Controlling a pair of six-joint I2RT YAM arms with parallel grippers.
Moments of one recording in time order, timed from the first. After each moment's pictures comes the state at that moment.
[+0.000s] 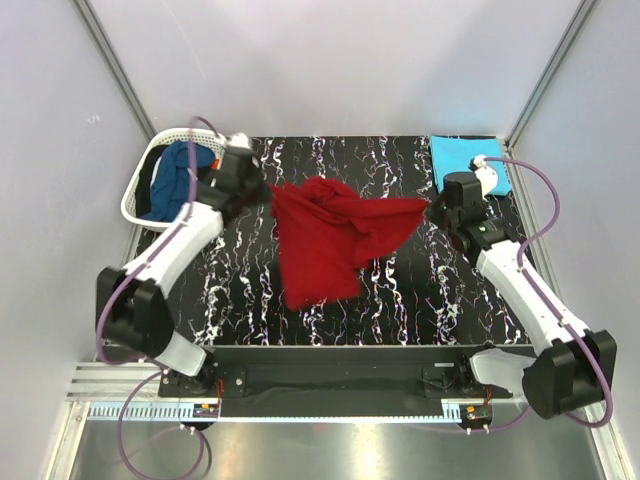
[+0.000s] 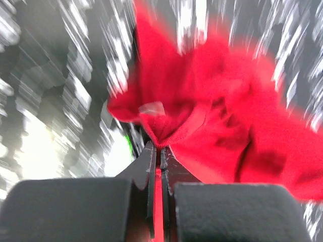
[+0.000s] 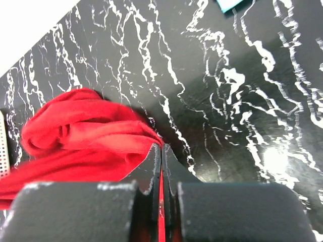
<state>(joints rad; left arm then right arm) -0.39 1.54 1.21 -0.38 -0.09 -0.57 0.29 1.21 1.02 -0.39 0.30 0.75</state>
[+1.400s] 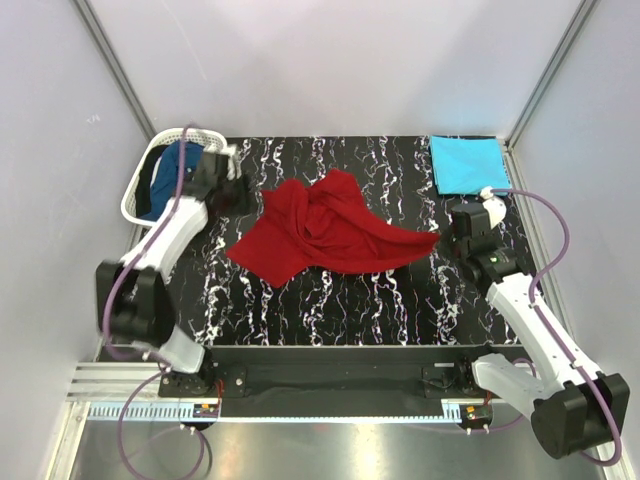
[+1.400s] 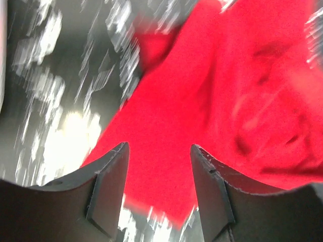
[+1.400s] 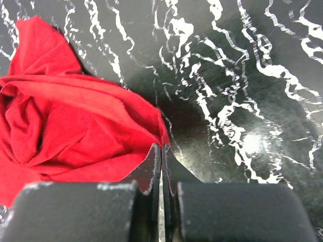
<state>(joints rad) -0.18 1.62 1.32 -0.51 0.09 -0.29 0.27 0.99 0.84 -0.56 0.31 0.73</state>
